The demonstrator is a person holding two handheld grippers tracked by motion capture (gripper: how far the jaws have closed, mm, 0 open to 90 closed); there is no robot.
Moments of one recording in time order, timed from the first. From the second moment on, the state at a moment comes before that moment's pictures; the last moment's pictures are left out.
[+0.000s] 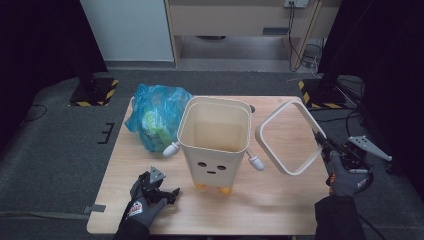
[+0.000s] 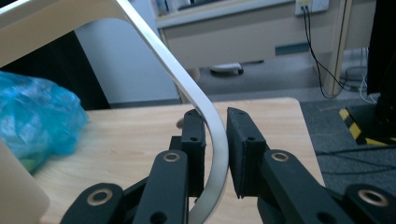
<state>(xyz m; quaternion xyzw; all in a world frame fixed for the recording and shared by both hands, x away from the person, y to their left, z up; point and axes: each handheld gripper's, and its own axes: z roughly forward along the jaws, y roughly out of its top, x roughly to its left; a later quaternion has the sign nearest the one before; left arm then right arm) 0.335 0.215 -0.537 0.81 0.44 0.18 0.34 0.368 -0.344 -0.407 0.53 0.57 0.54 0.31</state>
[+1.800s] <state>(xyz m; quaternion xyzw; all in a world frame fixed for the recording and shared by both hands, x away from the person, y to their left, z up) 0.336 0.215 -0.537 0.81 0.44 0.18 0.34 0.342 -0.321 -0.329 0.43 0.54 0.65 0.32</state>
